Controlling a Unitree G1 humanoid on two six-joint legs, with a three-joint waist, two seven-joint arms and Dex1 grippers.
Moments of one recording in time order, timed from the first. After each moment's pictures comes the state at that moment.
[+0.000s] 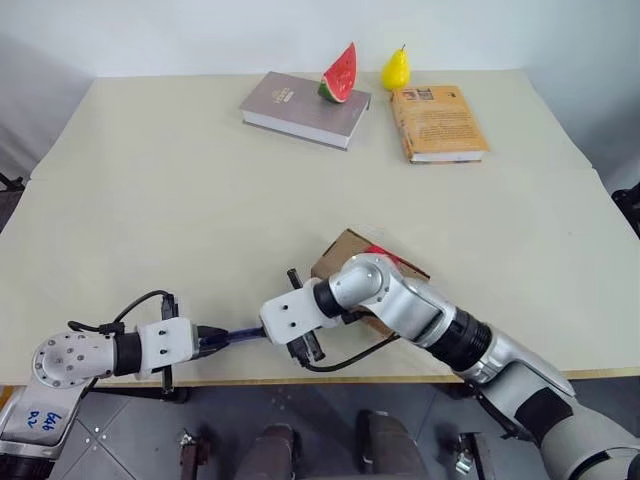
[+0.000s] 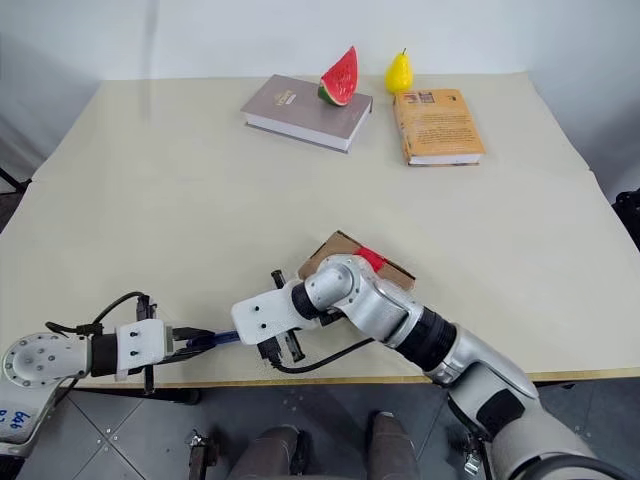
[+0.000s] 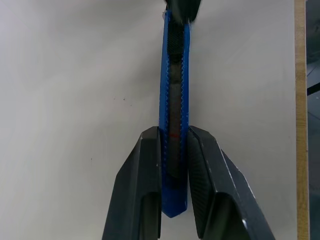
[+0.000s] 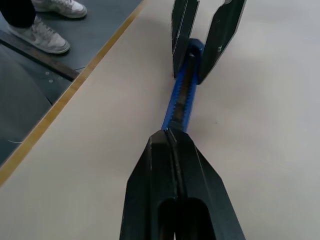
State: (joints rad) left arm 0.12 0.86 0.15 -0.19 -0.13 -0.12 -1.01; right arm -0.87 -0.33 0.80 0.02 -0.09 0.19 1.12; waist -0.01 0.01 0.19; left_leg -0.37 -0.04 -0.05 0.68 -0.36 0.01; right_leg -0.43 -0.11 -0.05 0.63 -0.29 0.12
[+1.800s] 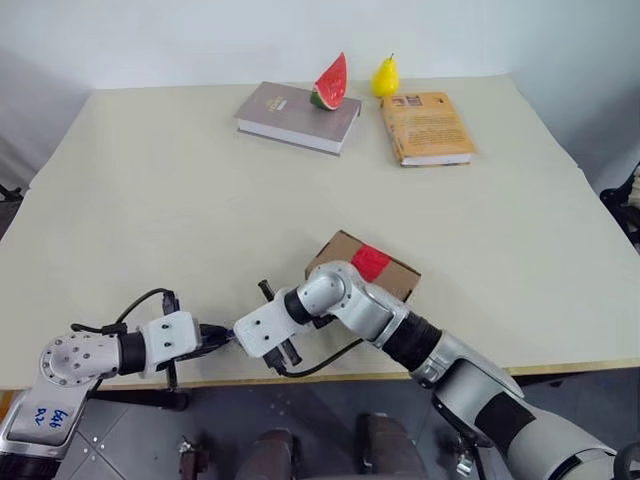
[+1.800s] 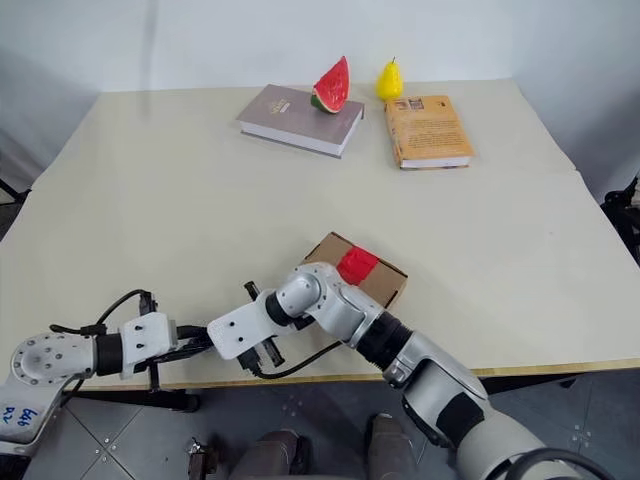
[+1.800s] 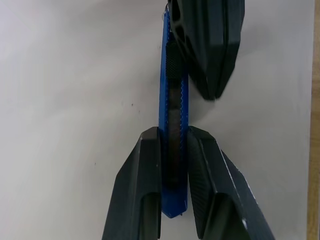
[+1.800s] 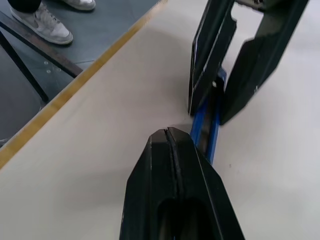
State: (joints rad) left arm 0.12 0.84 0.12 -0.19 -0.14 -0.04 -0.98; right arm -0.87 -0.09 0.74 0.32 -0.26 -0.04 1.16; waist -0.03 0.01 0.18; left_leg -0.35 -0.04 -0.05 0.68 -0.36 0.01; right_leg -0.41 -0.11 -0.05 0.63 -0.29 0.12
